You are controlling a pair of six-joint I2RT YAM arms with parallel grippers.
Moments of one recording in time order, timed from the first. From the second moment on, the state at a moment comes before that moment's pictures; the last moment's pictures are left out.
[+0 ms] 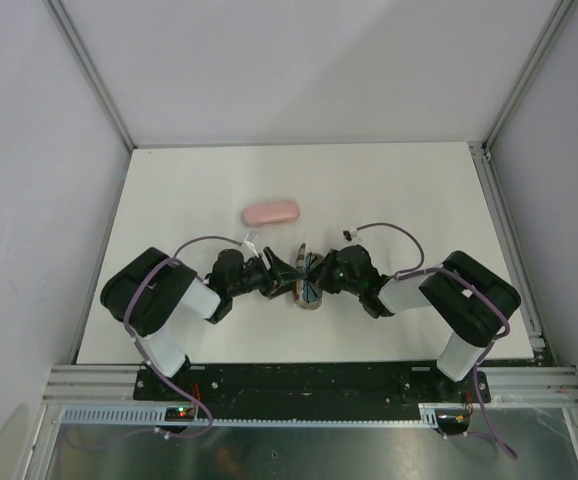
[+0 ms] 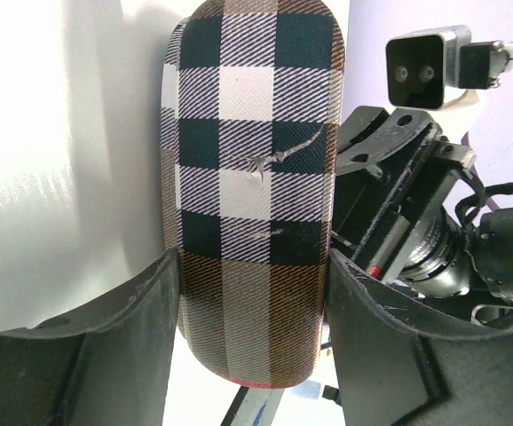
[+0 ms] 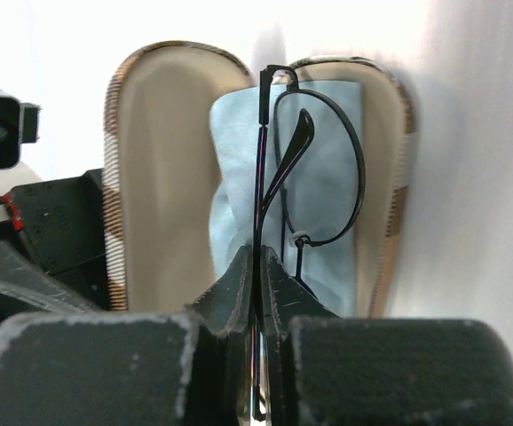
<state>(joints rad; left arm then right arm) -0.54 1.72 0.35 1.01 0.49 -1.21 0.76 1.71 0.57 0.62 -0.03 1.09</state>
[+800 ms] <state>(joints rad) -0.54 1.73 0.36 1.00 0.52 -1.21 0.75 1.73 0.54 0.73 -0.10 1.11</state>
